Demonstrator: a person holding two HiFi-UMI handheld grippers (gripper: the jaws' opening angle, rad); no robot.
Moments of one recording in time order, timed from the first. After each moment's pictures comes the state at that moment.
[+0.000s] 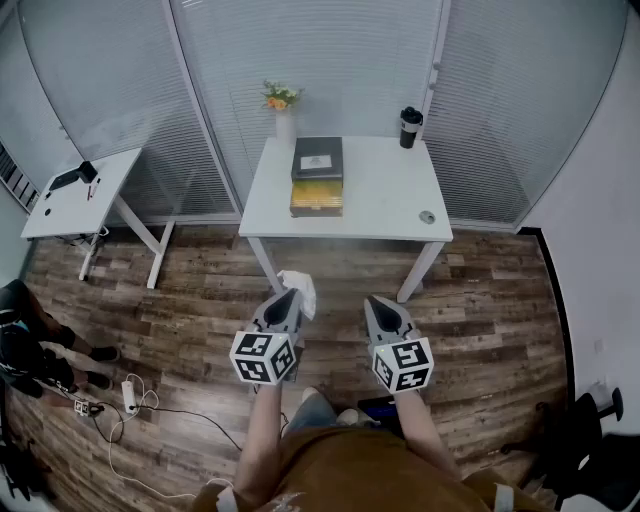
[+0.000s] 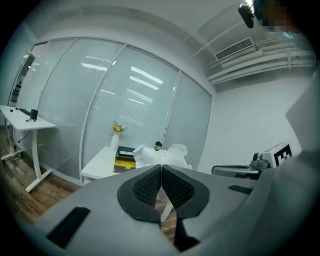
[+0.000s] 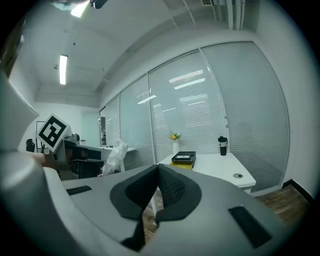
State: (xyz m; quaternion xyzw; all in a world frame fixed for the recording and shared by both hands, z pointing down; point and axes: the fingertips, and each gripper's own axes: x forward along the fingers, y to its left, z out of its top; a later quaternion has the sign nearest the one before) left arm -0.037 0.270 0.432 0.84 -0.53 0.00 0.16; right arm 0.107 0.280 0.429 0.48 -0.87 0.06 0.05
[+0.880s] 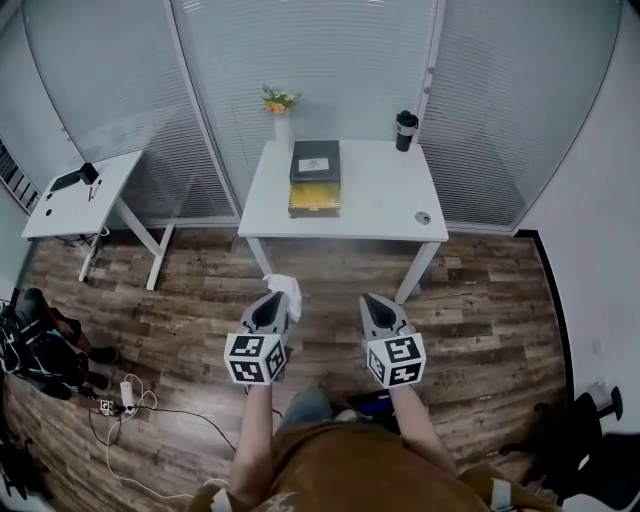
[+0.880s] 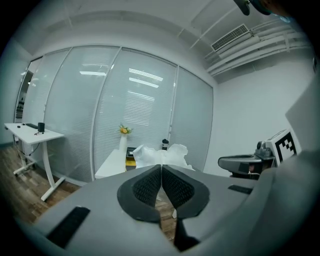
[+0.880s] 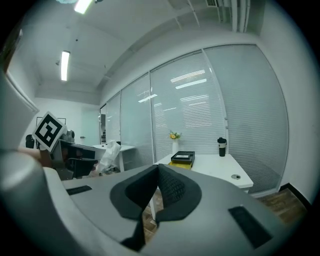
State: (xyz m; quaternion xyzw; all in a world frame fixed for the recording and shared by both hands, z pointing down) left arm -0.060 0.292 0.439 0.81 -0.56 0.05 0.13; right arm 0.106 0.290 0.432 0.48 -0.87 0.05 0.07
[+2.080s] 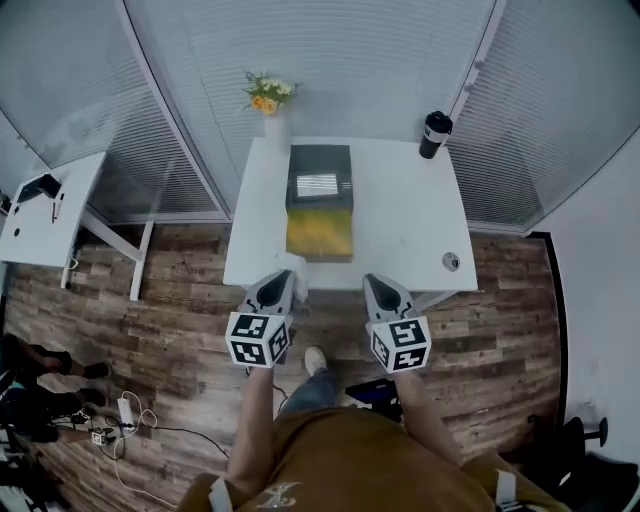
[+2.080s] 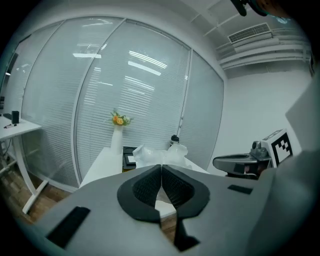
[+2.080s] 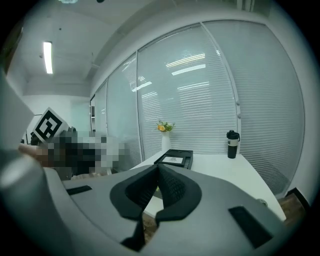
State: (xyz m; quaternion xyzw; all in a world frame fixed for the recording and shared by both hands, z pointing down) left arm -0.089 -0.031 0.478 0.83 -0.53 0.07 0.18; right arm 0.065 -0.029 0.471 0.49 -0.86 0.09 0.11
